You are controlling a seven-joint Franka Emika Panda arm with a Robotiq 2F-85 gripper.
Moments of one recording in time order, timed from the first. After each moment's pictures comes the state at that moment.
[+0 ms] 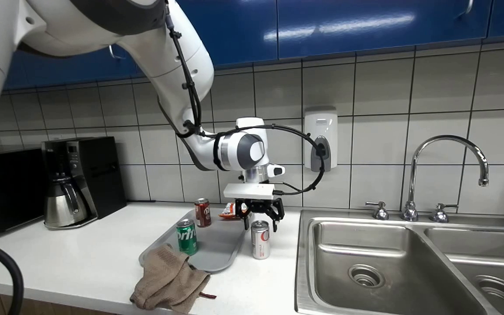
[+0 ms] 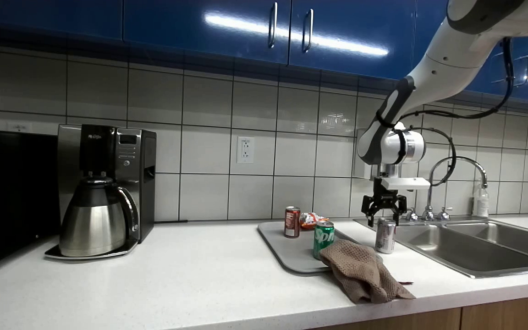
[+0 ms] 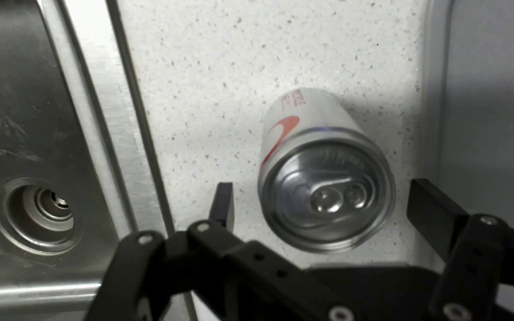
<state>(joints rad) -0.16 0.43 -0.10 -1.98 0.00 2.46 -0.19</state>
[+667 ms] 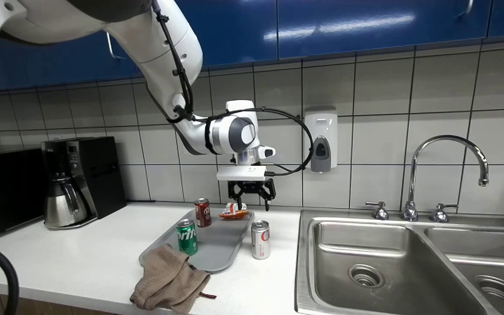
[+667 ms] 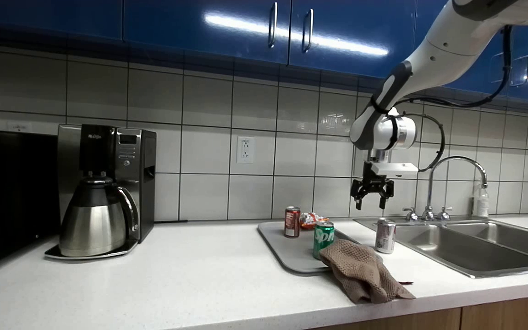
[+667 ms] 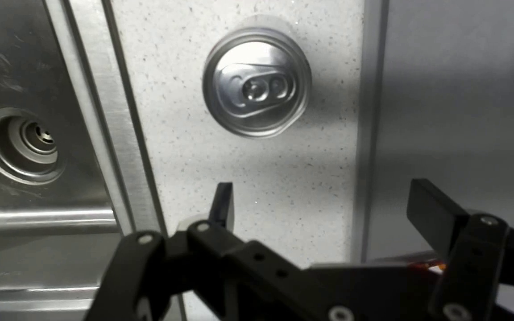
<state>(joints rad) -0.14 0.38 -0.07 -1.94 0.00 2.46 -0.19</state>
